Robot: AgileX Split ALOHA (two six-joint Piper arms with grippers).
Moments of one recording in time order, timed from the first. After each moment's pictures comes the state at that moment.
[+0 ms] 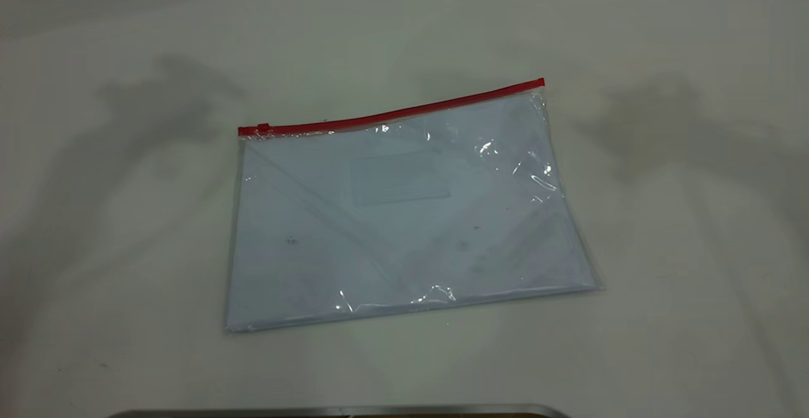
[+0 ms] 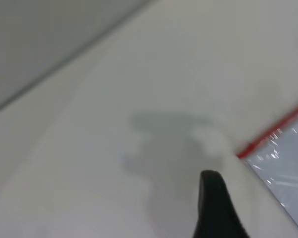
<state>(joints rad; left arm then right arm) -0.16 1.88 -2.08 -0.05 1.17 0.38 -0.01 1.70 -1.86 0.71 1.21 -0.89</state>
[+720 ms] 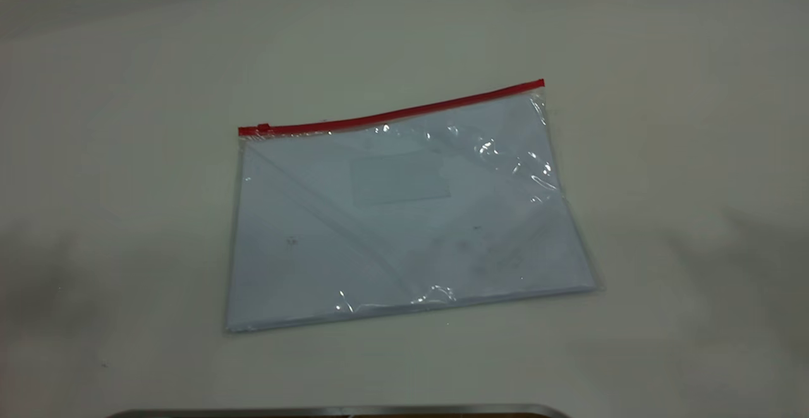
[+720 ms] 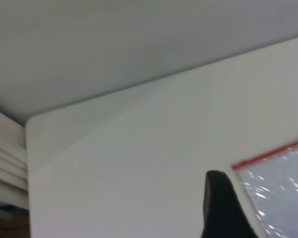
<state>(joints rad) -0.16 1.13 -1.65 0.02 1.17 0.14 -0.01 1.14 -1.61 0.41 1.24 -0.34</state>
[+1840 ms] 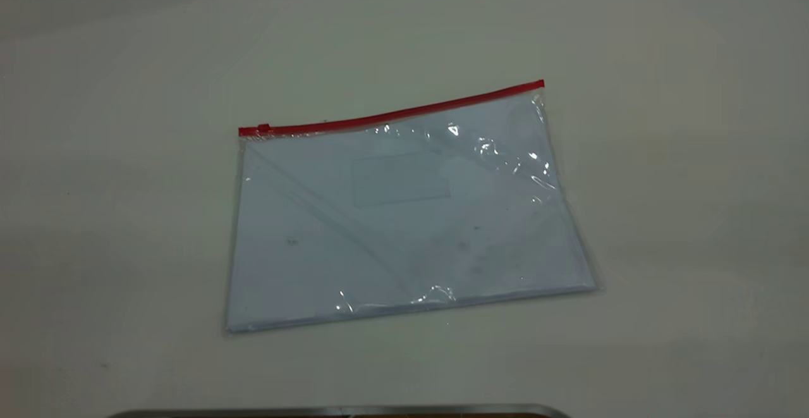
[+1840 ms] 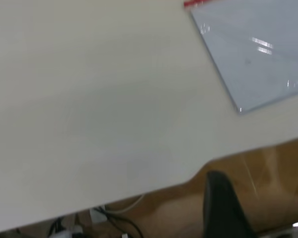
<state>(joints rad) -0.16 0.21 -0.58 -0.06 1.17 0.09 -0.01 0.16 -0.71 0.40 1.24 -0.34</state>
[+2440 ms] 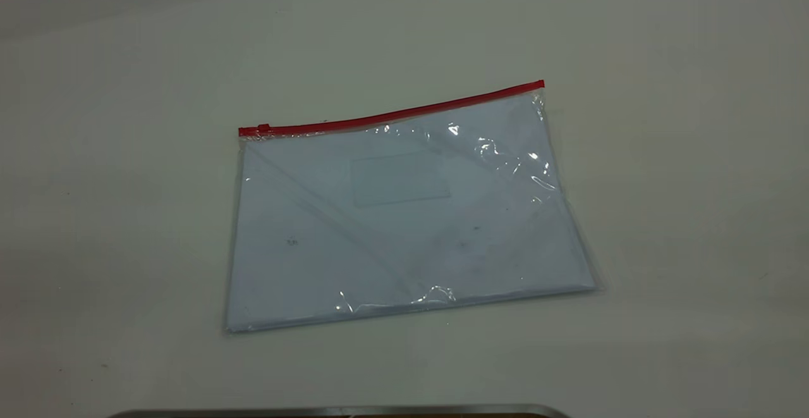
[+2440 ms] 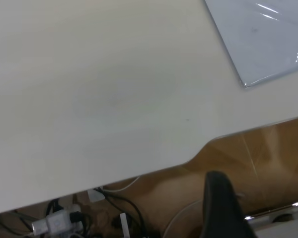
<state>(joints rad) -0.16 0.21 -0.49 -0.06 1.13 0.08 -0.01 0.01 -0.57 0.22 1.24 -0.33</state>
